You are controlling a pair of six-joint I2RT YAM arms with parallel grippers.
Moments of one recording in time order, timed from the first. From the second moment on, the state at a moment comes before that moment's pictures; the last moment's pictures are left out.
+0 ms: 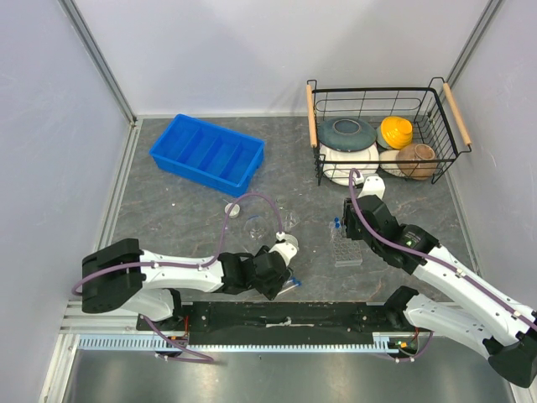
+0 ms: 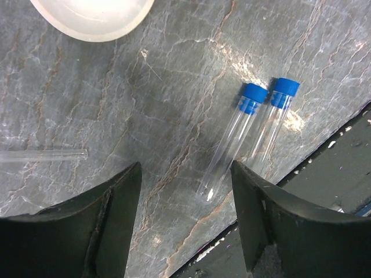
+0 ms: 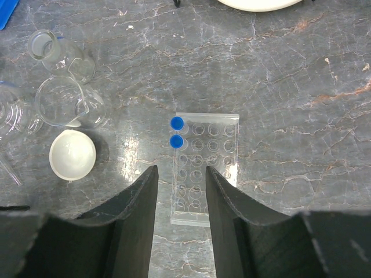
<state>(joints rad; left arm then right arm) -1.29 1.38 0.62 -0.21 -0.26 -0.43 0.74 0.86 0.78 -0.64 0.43 0.50</state>
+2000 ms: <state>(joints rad) -1.20 0.96 0.67 -0.01 0.44 -0.25 0.76 0.59 0.76 -0.51 -0.46 0.60</state>
